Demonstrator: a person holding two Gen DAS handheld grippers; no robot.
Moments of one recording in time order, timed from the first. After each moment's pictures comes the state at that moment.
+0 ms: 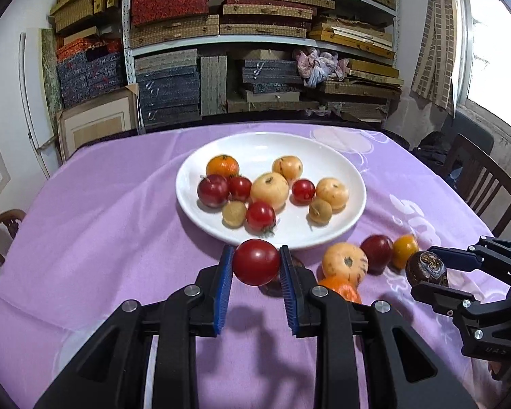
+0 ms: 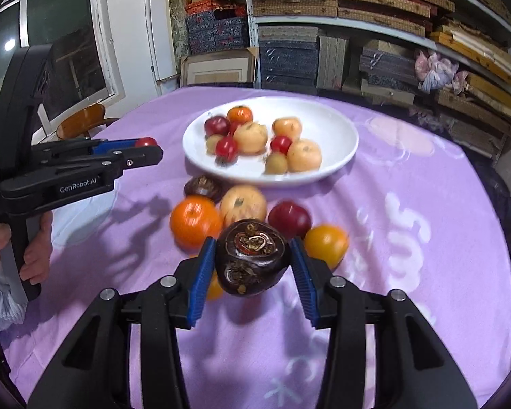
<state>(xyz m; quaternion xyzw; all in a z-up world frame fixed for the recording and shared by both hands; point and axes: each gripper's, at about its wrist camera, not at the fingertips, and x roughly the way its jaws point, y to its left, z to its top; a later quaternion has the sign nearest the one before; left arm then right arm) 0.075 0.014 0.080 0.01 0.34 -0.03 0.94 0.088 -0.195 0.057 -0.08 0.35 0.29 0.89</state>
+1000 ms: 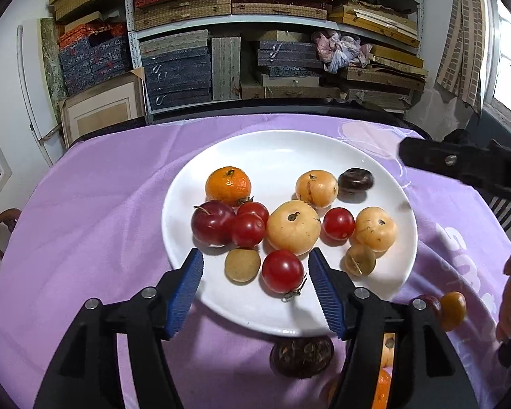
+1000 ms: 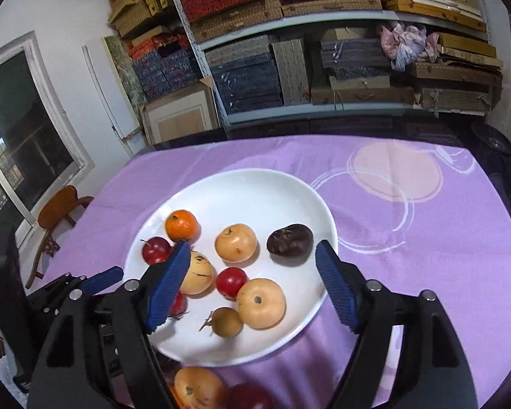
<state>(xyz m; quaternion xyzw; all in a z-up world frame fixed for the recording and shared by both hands) 0.157 0.019 0.060 0.00 0.38 0.00 0.93 0.245 -0.187 0.097 0.06 0.35 0.26 0.90</state>
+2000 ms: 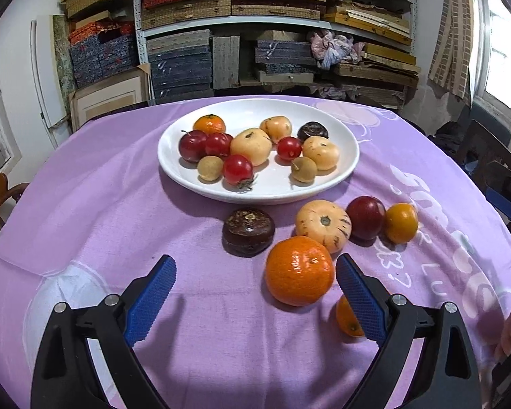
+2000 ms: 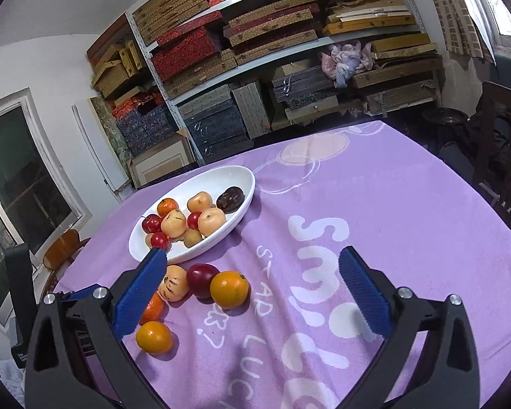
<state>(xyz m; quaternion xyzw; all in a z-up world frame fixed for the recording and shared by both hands) 0.061 -0.029 0.036 0.01 0.38 0.01 0.92 0.102 -0.304 0.055 0.16 0.28 0.19 0.93</state>
